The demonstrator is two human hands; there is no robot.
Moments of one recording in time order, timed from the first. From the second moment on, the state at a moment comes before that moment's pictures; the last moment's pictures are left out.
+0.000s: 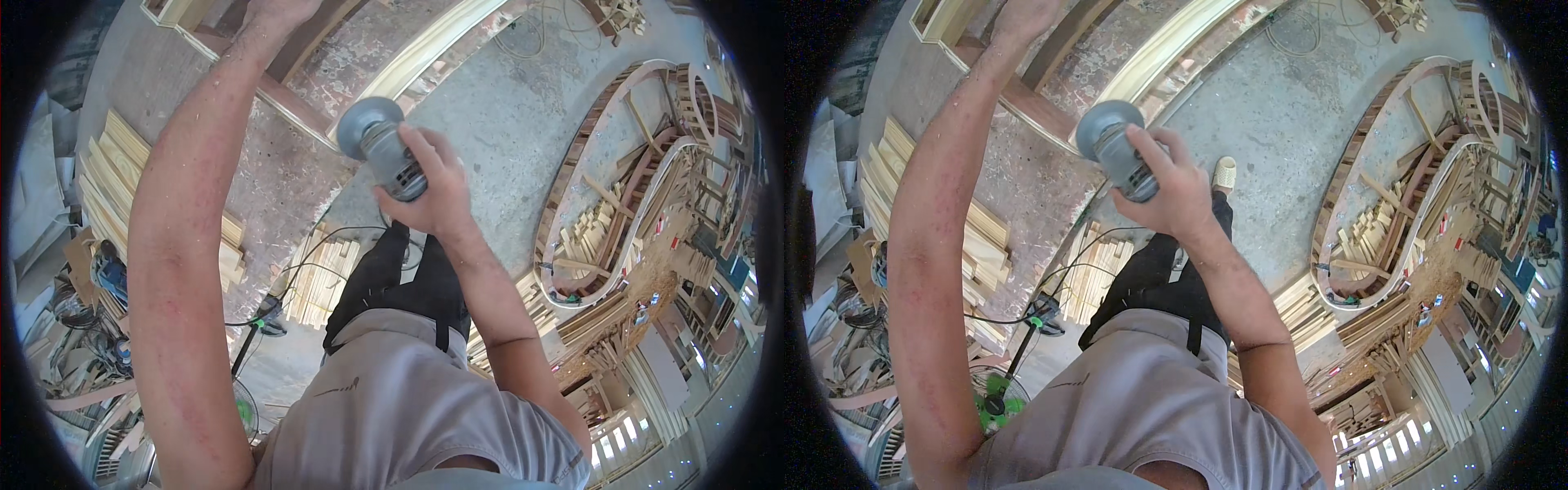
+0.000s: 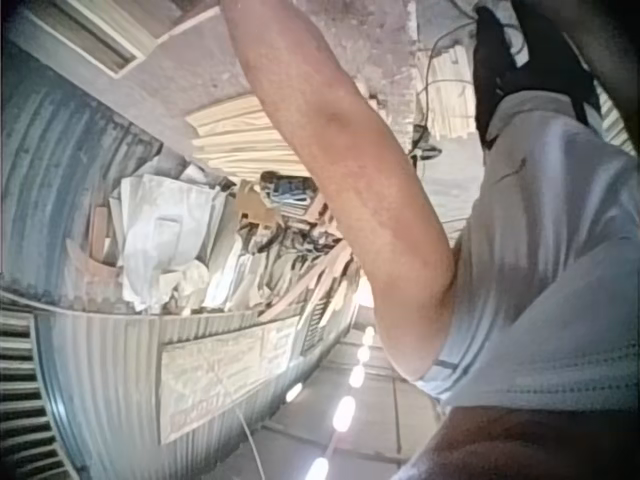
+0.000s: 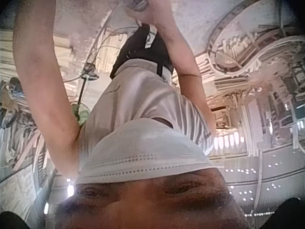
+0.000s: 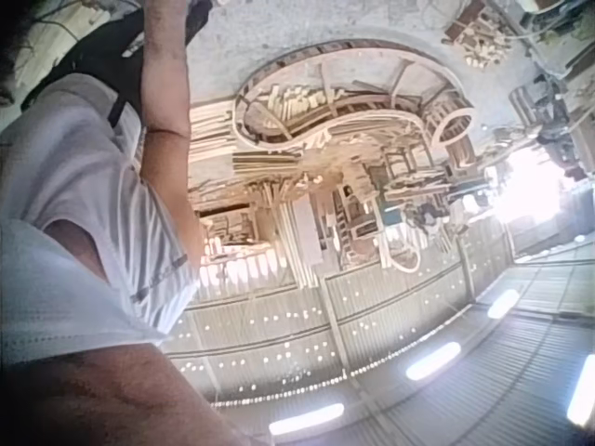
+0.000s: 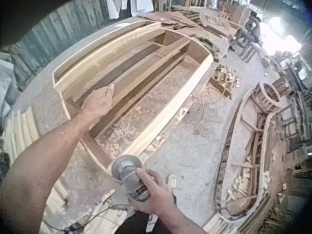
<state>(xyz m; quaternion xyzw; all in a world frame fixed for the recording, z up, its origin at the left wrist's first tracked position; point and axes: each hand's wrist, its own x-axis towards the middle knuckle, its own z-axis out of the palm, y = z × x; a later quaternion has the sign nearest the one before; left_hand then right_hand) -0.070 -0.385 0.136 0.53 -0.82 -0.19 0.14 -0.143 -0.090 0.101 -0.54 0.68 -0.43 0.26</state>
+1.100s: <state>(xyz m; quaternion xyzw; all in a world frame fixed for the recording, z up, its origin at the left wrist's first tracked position) -0.064 -0.407 0.121 0.53 -0.83 -0.15 0.06 -0.257 -0.114 0.048 -0.18 0.68 -0.67 0.23</state>
